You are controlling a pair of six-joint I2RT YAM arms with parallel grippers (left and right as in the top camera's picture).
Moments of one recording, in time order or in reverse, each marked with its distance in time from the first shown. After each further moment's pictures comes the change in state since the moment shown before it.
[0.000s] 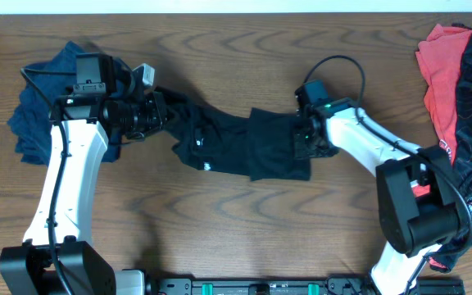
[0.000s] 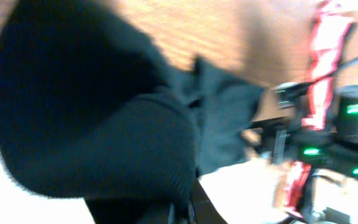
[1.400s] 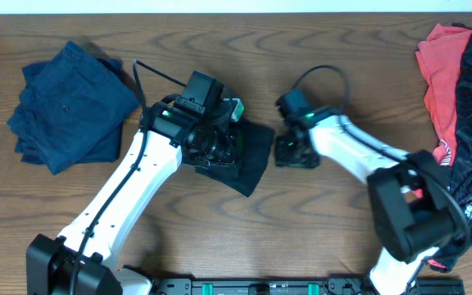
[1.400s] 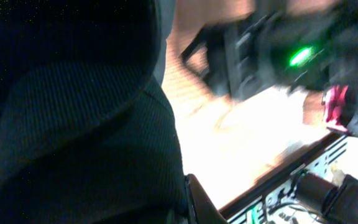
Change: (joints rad) left arm -0.510 0.000 0.001 -0.114 -0.231 -0.035; right arm 0.060 -0.030 -0.015 -0.016 -0.094 0.200
